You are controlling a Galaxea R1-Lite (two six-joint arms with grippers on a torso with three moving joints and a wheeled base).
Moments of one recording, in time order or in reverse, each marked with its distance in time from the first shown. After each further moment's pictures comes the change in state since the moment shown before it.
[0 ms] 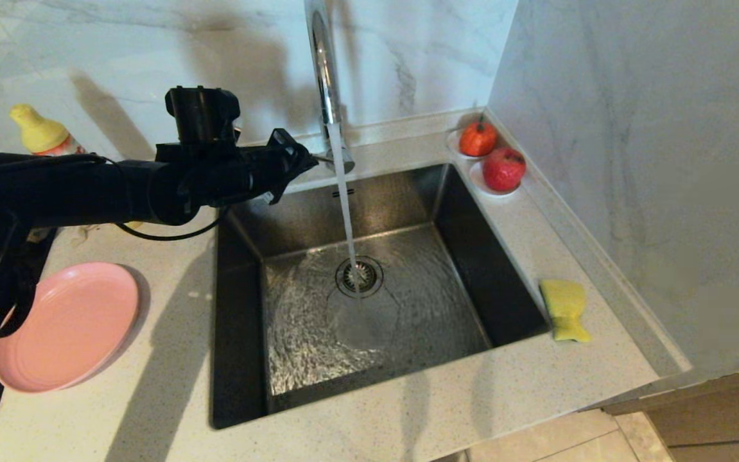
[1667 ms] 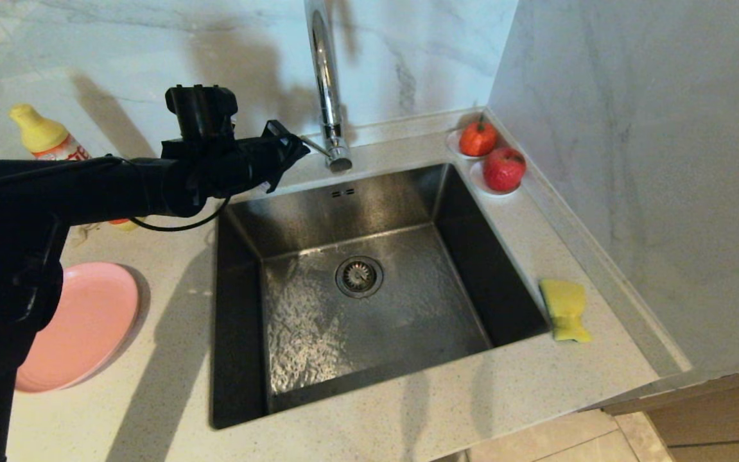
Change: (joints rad) left arm 0.039 0.097 -0.163 0.006 0.016 -0.010; right arm 0.000 0.000 0.000 0.000 0.000 0.000
